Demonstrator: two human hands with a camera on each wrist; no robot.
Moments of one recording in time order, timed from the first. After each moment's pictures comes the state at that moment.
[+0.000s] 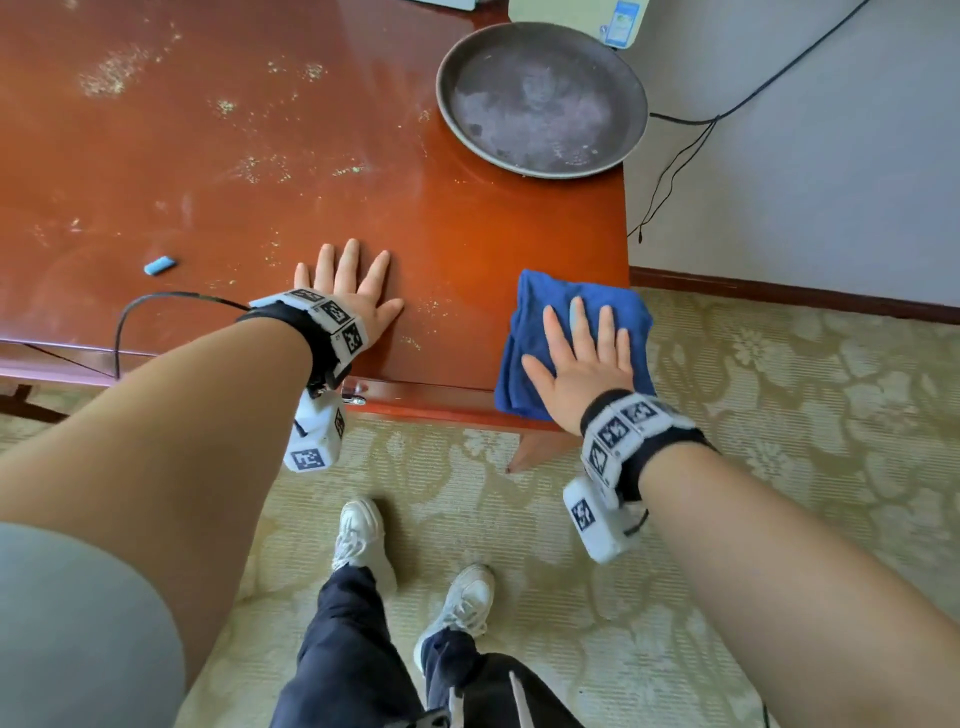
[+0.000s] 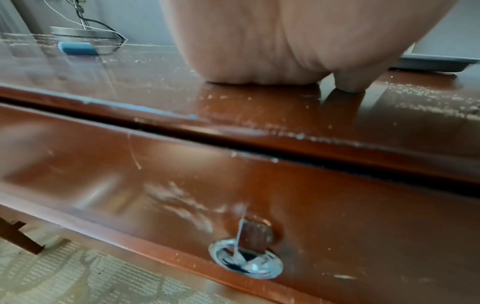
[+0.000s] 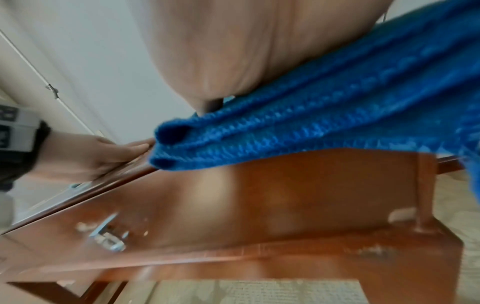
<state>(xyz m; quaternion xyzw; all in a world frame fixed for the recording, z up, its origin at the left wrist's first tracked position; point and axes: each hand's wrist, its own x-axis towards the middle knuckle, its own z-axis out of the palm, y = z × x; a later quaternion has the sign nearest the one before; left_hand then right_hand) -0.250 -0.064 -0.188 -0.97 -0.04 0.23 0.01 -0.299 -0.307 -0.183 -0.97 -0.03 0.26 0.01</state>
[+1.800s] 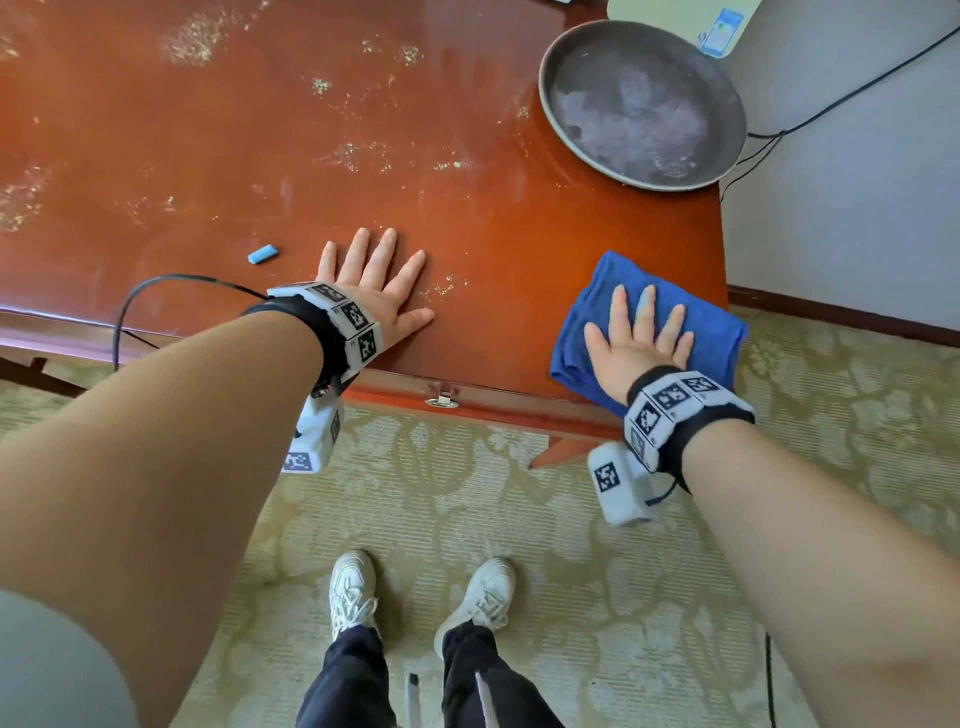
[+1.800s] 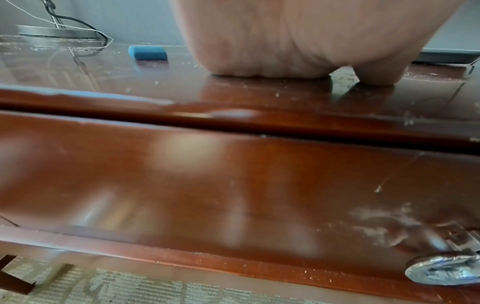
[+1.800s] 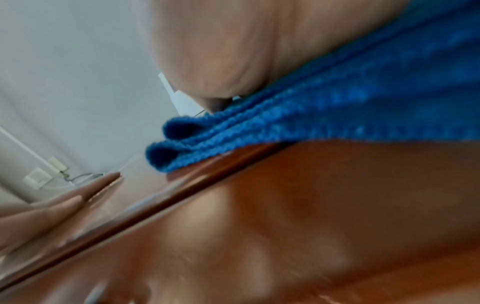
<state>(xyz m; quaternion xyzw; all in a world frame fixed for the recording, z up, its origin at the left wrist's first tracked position) -0.255 0.028 -0.175 -0.96 0.03 0.29 0.04 -0.268 -0.230 -0.179 -0.96 0.10 0.27 0.01</state>
